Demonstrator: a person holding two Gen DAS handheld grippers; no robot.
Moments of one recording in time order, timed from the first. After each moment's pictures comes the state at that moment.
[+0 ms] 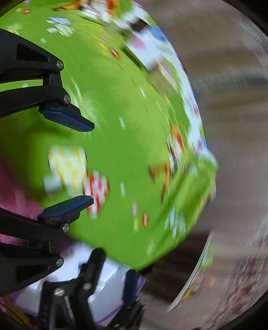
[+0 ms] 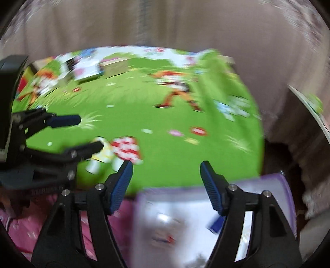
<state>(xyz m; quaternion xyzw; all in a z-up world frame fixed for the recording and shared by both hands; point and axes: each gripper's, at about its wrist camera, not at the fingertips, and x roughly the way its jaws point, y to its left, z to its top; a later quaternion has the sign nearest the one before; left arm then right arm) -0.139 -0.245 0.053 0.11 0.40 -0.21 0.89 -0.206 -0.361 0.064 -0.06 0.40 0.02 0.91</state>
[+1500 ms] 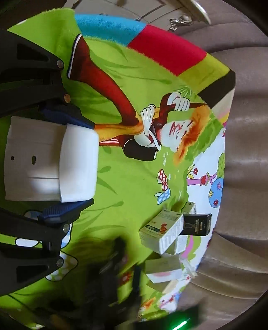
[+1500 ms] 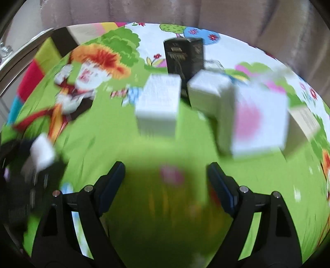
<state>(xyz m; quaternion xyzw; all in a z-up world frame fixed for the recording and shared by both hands) -0.024 0.088 0.006 -0.02 0.44 0.07 0.90 0.076 -0.038 0.004 -0.11 0.43 0.24 0.86</state>
